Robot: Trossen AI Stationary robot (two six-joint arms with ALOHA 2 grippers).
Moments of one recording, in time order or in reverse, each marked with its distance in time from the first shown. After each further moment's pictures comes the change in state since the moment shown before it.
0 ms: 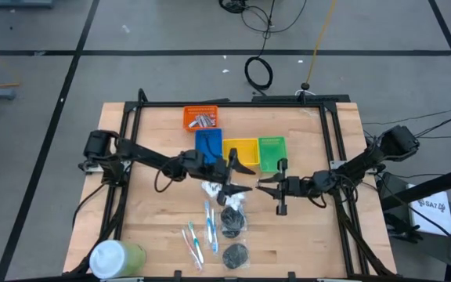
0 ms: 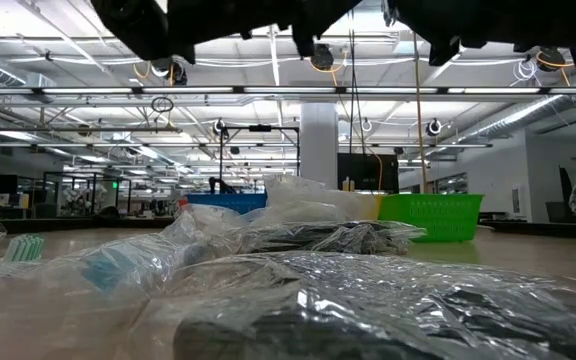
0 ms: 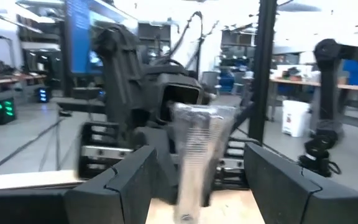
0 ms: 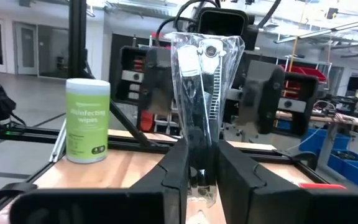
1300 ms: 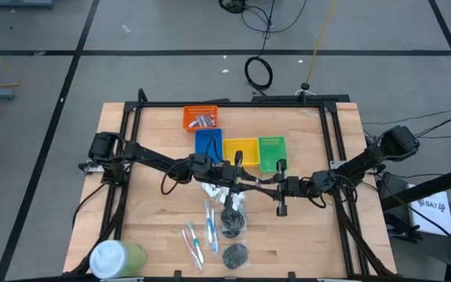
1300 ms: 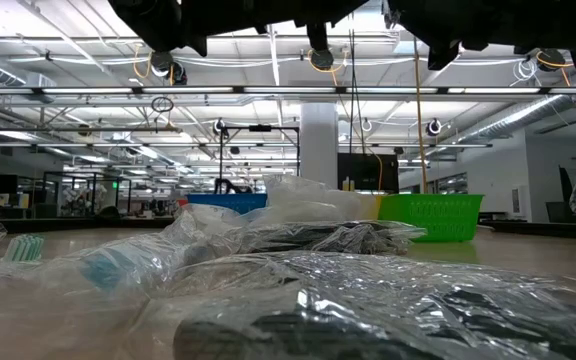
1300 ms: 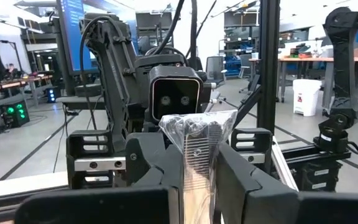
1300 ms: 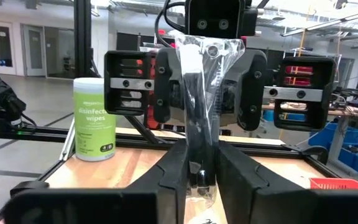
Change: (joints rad) left arm -0.029 0.047 0.098 -0.099 -0.049 0.099; right arm -0.011 0.000 0.002 -0.026 -0.010 0.043
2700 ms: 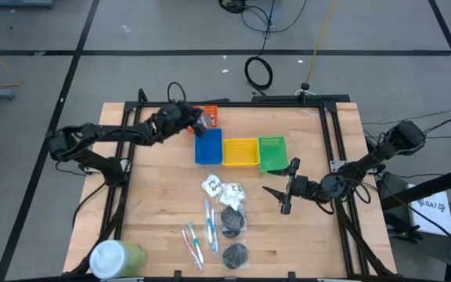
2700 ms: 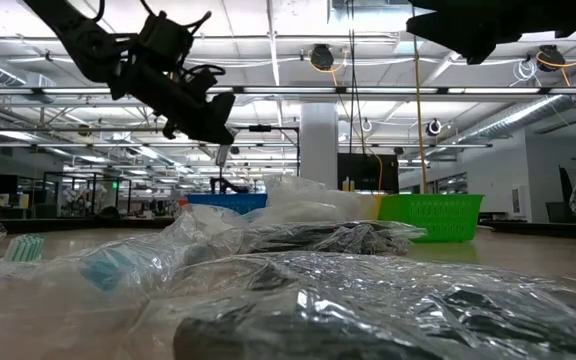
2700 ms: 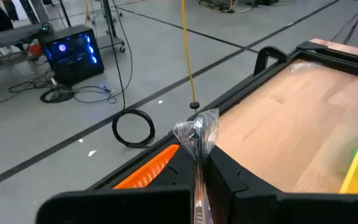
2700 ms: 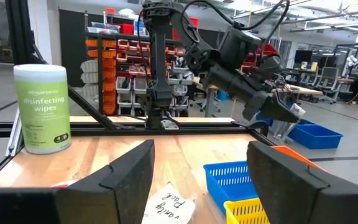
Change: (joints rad) left arm 0.595 -0.454 -0.422 -0.486 -0.429 -0.140; right arm 0.141 -0.153 -0.001 -0.209 0.351 0.002
